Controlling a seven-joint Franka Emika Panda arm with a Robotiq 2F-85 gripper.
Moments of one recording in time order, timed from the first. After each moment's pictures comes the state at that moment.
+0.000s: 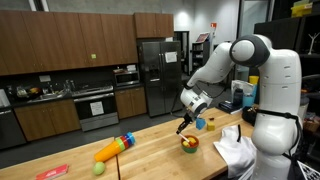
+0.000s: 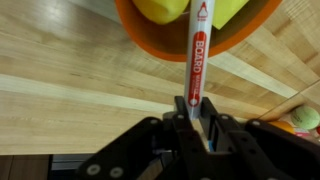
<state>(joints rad) -0.01 0.11 0.13 -2.52 1.55 2.76 -1.70</state>
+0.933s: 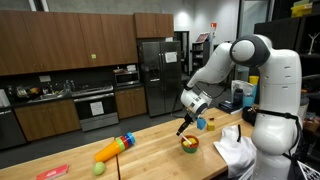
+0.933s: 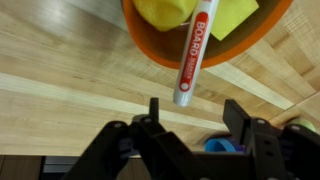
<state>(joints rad) -0.01 0.11 0.13 -2.54 1.48 2.77 -1.69</state>
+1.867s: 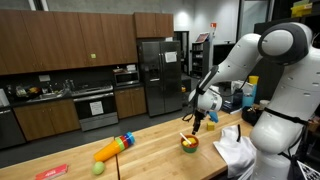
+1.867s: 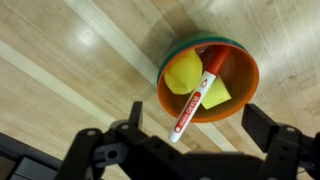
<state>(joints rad) -0.08 -0.18 0.13 -2.80 0.75 2.80 -1.34</state>
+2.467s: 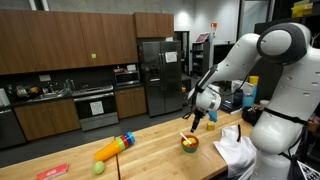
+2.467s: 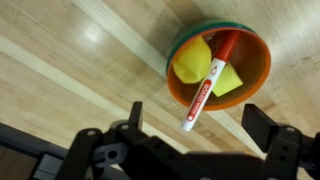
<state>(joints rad) -0.07 -0.18 0.12 -2.78 0.84 2.83 -1.34</state>
